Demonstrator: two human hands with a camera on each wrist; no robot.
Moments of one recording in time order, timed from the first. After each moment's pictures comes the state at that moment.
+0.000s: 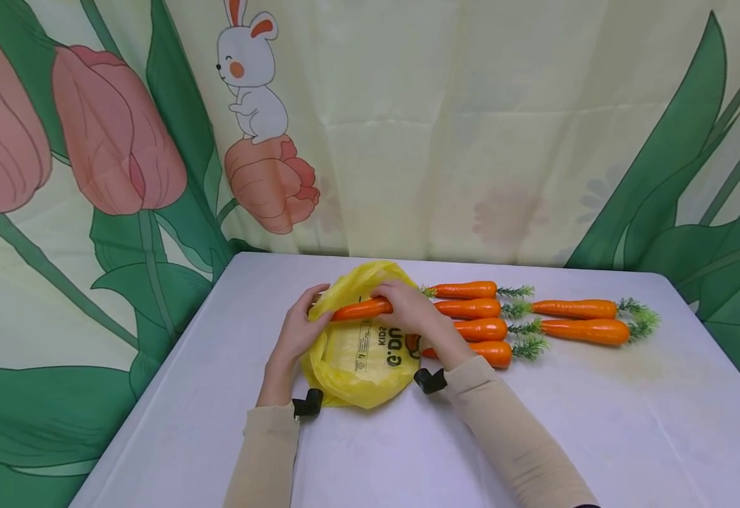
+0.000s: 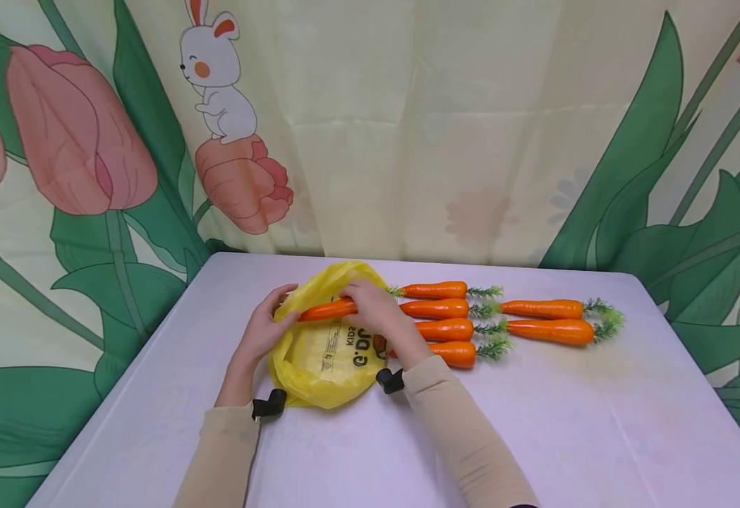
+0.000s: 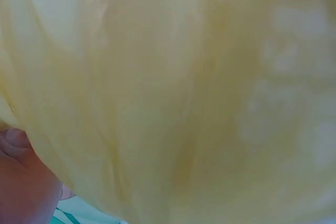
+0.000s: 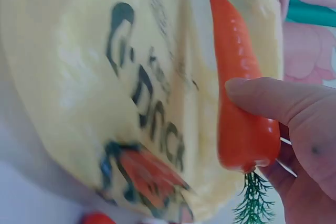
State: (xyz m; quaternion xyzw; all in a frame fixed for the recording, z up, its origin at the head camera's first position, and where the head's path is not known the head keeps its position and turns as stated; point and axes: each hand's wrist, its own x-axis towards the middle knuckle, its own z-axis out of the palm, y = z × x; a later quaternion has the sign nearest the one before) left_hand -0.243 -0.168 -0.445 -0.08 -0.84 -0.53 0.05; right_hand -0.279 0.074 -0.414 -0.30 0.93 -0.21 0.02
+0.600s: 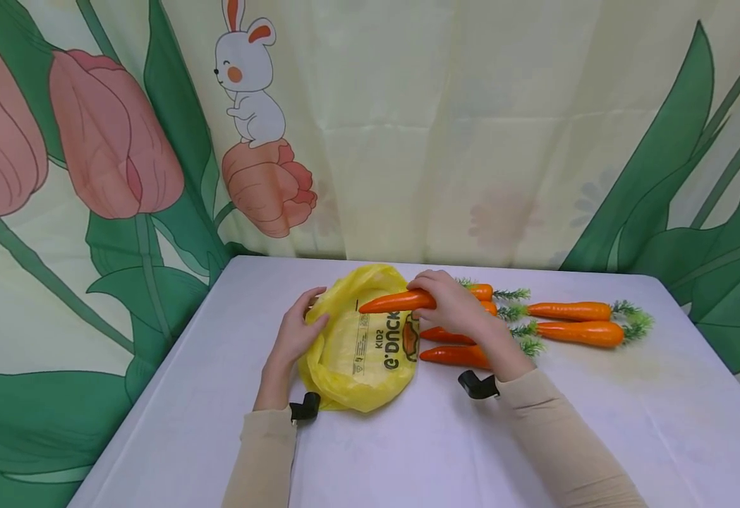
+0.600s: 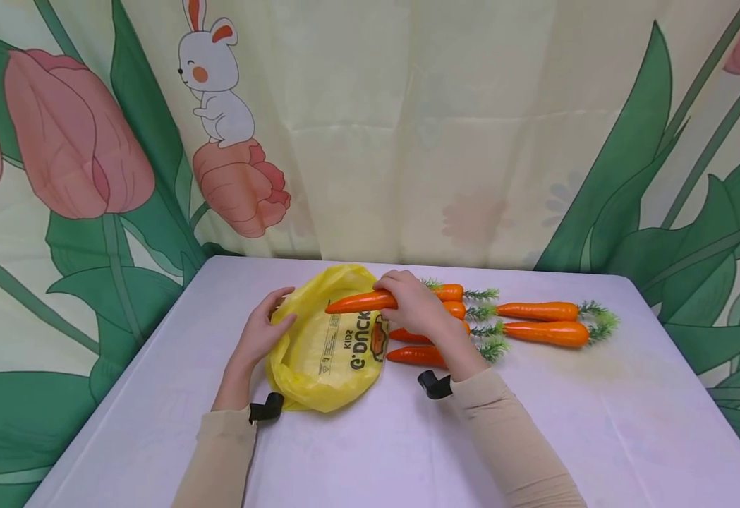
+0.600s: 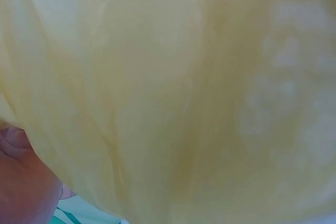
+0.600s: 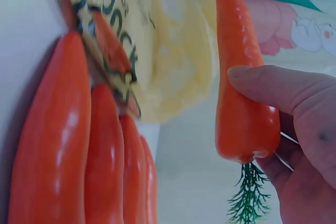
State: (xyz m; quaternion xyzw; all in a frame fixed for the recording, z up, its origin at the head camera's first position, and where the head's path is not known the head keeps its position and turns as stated) left_hand -0.241 -0.168 -0.444 -0.07 -0.84 -0.53 0.05; right_hand -0.250 0.141 -0.375 -0.28 0.93 -0.24 -0.02
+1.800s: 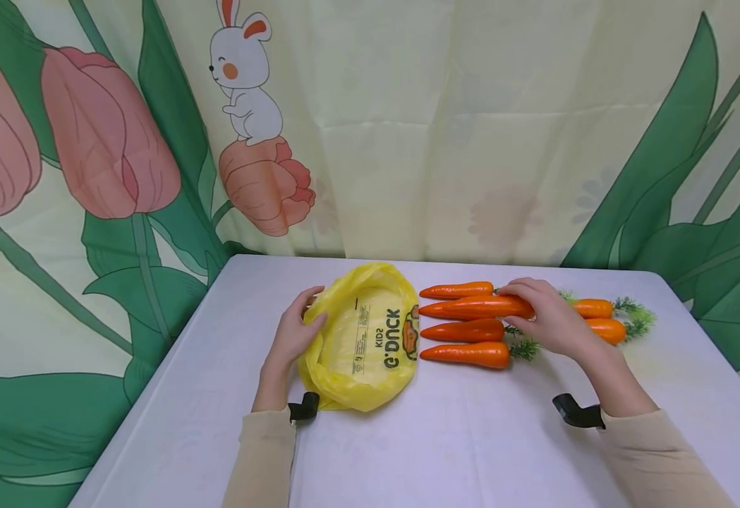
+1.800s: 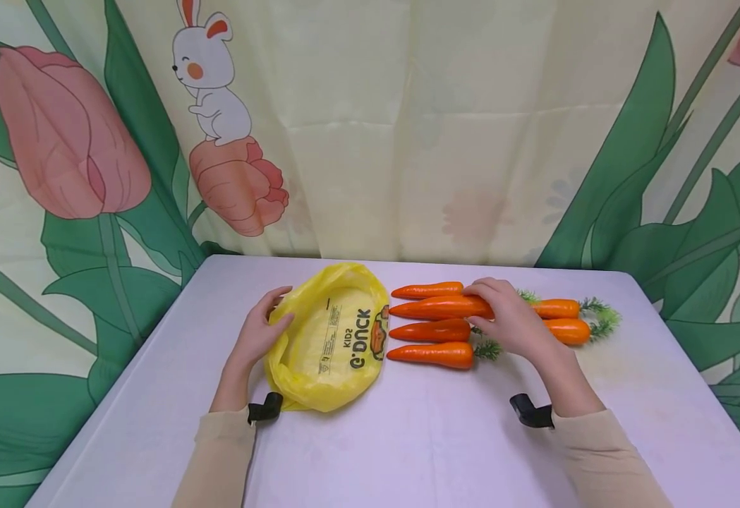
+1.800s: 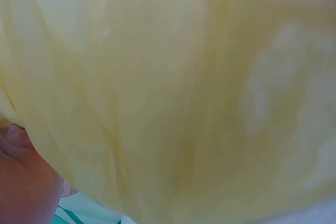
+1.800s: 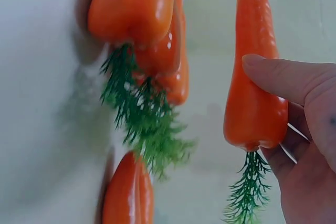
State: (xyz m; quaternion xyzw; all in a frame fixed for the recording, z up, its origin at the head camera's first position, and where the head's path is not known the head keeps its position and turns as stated) left_hand -0.241 -0.171 -0.444 -0.07 -0.84 -0.54 0.05; right_hand -0.210 0.274 -0.380 -0.23 0.94 -0.25 -0.09
